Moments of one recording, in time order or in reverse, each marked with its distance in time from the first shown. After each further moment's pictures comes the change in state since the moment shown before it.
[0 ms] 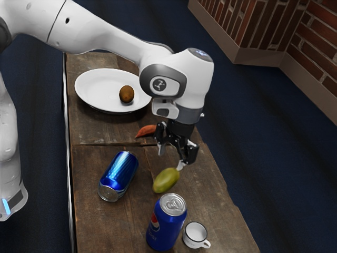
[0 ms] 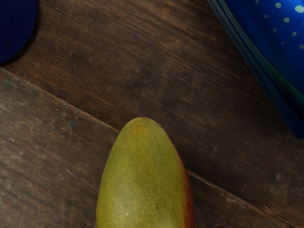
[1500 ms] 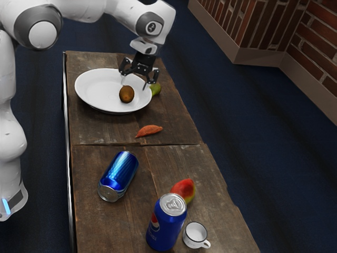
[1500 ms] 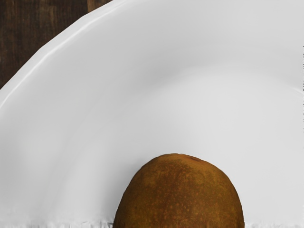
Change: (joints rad) arm 0.323 0.212 0.476 0.211 0.198 -0.271 -0.294
